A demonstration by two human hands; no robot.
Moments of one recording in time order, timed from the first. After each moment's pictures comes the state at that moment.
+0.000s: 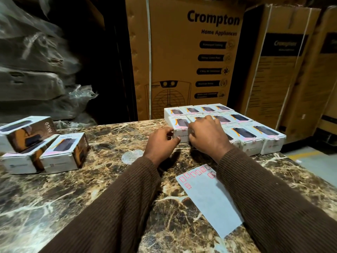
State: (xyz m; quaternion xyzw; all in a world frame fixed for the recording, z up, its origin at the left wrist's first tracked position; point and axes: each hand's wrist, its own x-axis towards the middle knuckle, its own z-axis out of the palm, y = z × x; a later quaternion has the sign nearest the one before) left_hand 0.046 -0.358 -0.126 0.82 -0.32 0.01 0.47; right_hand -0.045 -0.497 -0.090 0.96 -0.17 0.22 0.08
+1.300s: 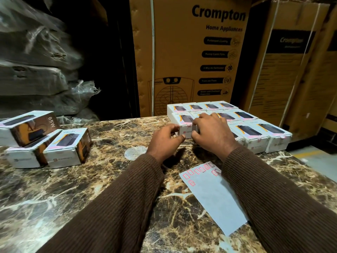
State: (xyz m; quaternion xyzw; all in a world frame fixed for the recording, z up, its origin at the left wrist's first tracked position) left_hand 0.046 -0.356 -0.131 0.80 -0.32 -0.02 0.50; right_hand -0.049 -0.496 -0.091 0.96 -0.17 0.21 0.05
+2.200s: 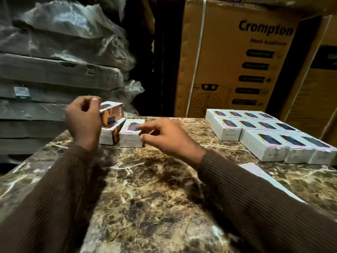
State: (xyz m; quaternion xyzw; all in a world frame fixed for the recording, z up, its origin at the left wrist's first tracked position) left_hand 0.094 -0.040 -0.078 0.68 -0.04 0.35 0.64; right_hand -0.025 -0.244 -0.061 0.92 0.14 0.18 -0.32
